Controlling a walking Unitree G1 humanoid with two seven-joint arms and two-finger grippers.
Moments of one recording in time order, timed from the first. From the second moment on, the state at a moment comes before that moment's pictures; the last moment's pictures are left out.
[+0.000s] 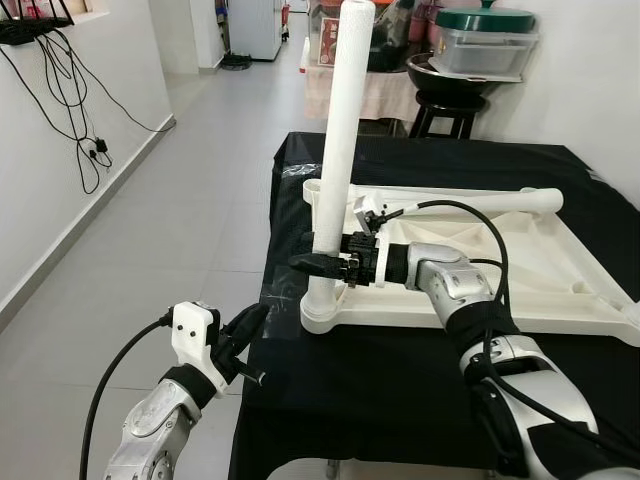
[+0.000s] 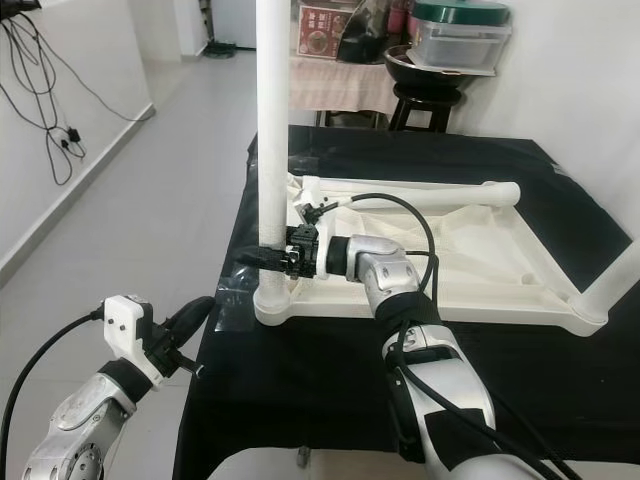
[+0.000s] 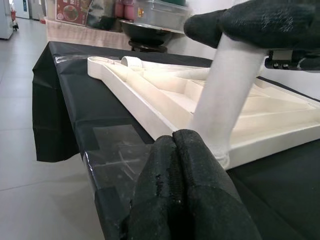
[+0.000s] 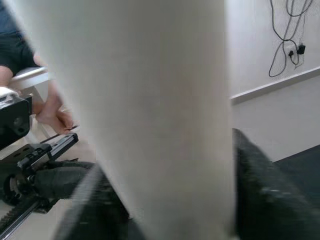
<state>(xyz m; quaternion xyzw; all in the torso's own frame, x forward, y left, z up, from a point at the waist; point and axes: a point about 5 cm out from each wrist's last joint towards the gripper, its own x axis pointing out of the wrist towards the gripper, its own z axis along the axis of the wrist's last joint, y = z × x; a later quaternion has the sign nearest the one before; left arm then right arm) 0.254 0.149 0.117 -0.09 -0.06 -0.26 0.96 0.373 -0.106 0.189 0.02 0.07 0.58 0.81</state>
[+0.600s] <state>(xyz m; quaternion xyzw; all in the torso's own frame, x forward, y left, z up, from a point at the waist) 0.251 0.153 0.116 -0.09 -0.05 -0.26 0.96 0.344 -0.088 0.156 -0.03 0.03 0.24 0.97</state>
